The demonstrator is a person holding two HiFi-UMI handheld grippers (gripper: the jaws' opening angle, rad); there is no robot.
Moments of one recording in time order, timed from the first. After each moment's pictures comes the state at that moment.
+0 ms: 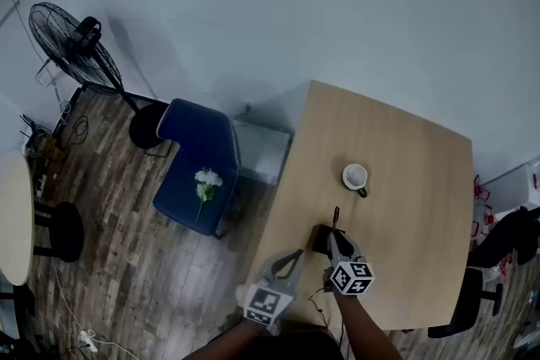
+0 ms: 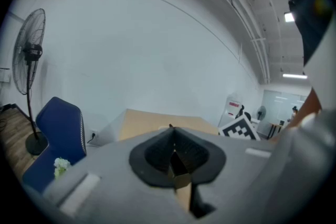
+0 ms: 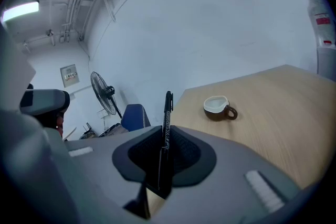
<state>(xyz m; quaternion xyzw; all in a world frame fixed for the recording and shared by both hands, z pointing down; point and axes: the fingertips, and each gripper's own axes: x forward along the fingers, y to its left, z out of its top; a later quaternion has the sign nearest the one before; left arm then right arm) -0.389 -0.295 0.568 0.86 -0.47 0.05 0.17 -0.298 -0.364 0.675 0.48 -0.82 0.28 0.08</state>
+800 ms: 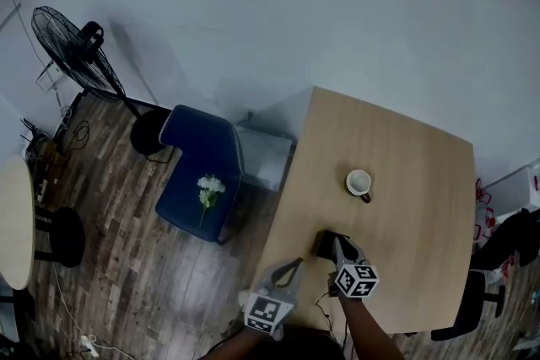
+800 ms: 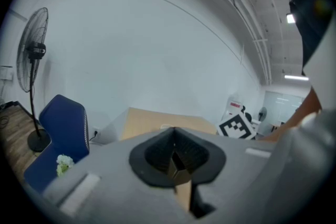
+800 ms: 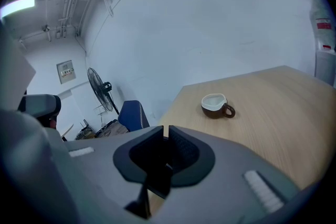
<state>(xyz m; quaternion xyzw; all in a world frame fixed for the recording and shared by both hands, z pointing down) -0.406 -0.286 0.573 0.86 -0.48 0.04 0.18 -0.300 -0.366 0.679 0.49 -0.81 0.29 0.10</state>
